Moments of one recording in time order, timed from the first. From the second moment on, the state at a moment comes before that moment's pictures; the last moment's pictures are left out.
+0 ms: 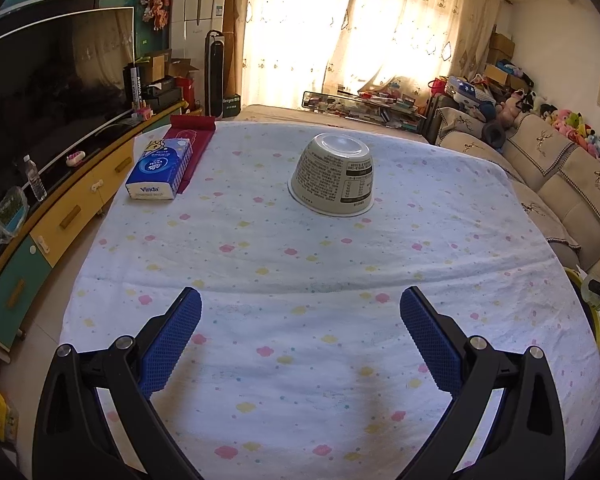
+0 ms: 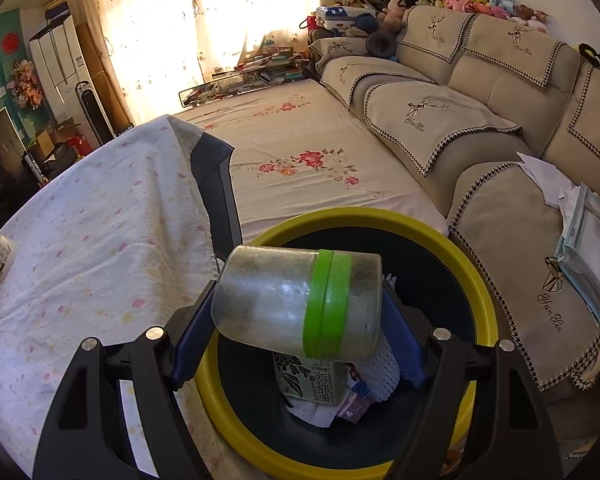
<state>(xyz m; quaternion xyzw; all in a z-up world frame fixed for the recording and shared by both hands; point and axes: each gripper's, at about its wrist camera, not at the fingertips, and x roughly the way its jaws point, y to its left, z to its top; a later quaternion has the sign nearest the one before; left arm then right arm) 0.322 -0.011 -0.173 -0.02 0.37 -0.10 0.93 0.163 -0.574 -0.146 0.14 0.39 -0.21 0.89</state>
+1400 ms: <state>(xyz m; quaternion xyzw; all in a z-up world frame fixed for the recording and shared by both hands) 0.430 -0.078 -0.151 0.01 0.41 -0.12 0.90 0.229 -0.456 -0.104 0.11 0.34 -0.06 0.93</state>
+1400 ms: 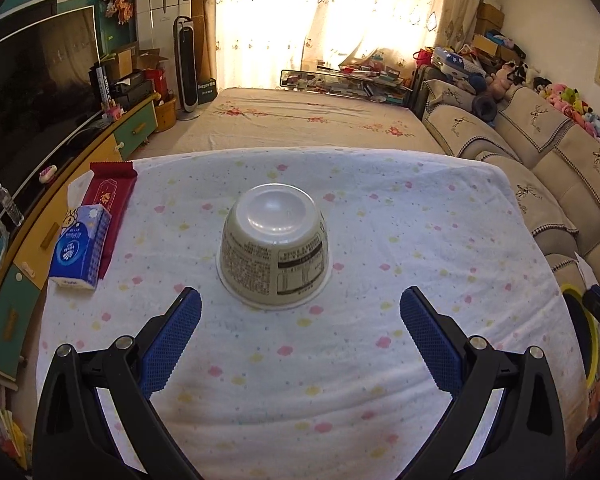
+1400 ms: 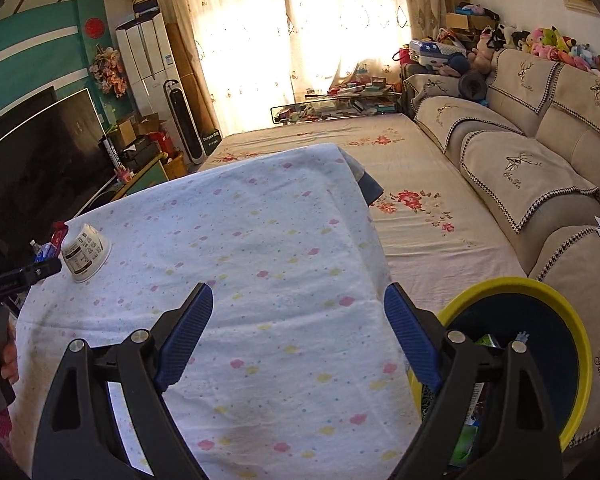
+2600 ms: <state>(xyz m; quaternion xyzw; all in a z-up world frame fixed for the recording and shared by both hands) 0.435 -0.099 -0.146 0.02 0.39 -0.09 0.92 0.236 -0.443 -0.117 0.10 0.36 -0.04 0.93</state>
